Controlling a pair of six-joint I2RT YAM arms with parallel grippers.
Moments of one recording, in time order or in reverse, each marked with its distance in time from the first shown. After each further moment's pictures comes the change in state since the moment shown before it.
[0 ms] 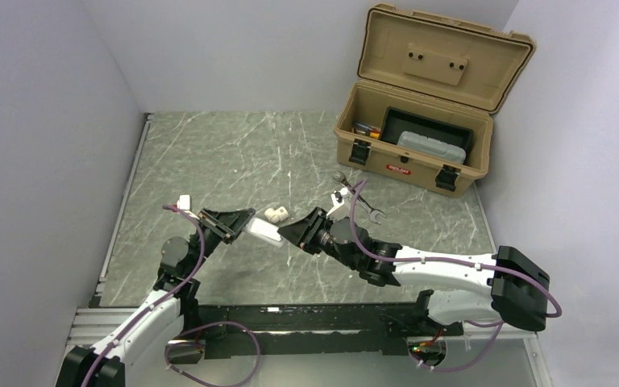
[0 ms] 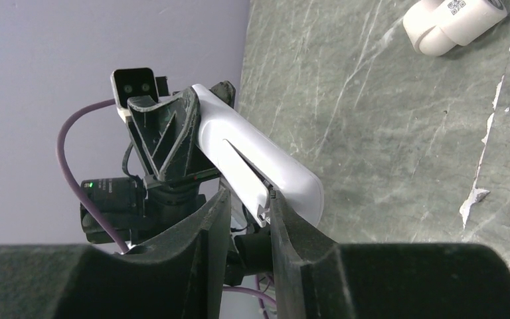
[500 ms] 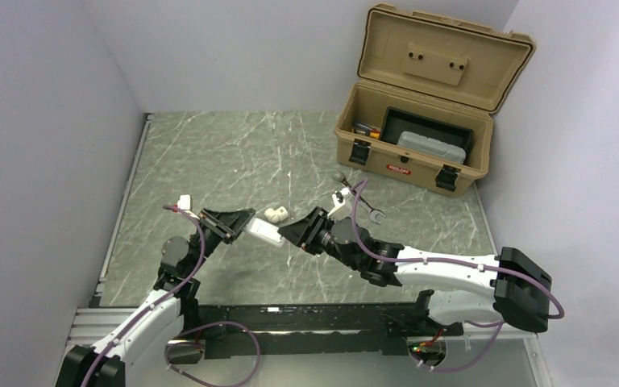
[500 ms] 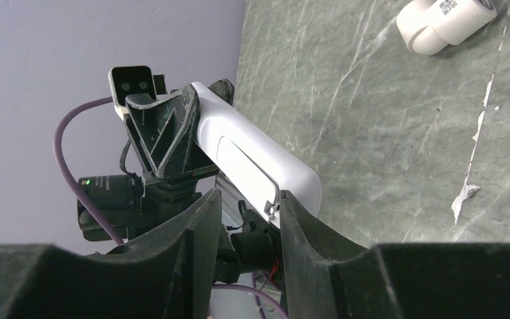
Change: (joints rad) left arm 0.000 0.006 0.000 -0.001 0.000 0.000; right arm 0.000 -0.016 0.000 -0.026 0.001 -0.007
